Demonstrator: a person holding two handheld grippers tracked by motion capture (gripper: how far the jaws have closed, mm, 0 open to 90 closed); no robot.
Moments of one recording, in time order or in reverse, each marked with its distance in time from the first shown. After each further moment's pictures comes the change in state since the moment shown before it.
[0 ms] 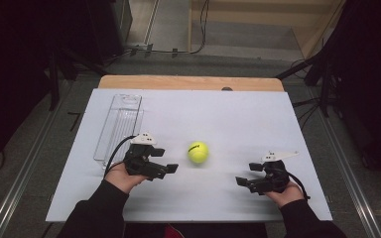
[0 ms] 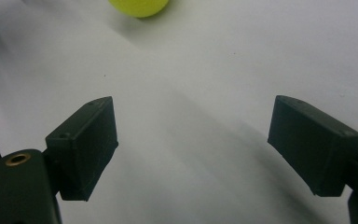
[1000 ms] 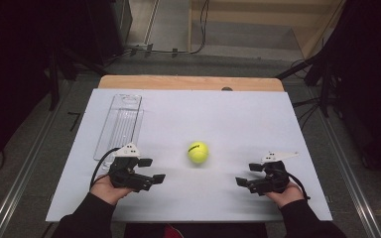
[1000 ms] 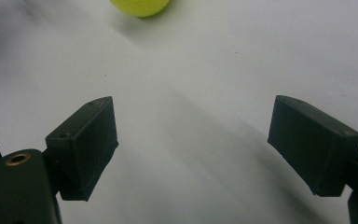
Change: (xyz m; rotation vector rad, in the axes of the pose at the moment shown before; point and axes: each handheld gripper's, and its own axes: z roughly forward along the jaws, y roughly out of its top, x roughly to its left) left arm 0.002 -0.039 -0.024 -0.020 0.000 -0.034; right arm 0.000 -0.002 0.000 -0.004 0.004 0.000
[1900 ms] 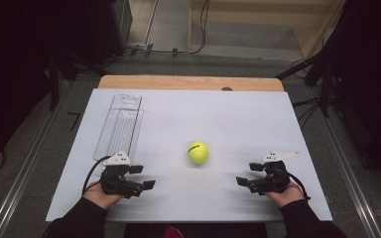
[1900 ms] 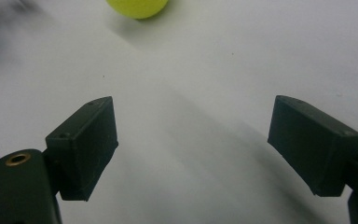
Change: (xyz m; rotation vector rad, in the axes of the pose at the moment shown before) left arm 0.019 -0.037 -0.004 0.012 0.019 -0.016; right arm -0.001 0.000 -0.001 -0.005 -0.005 0.004
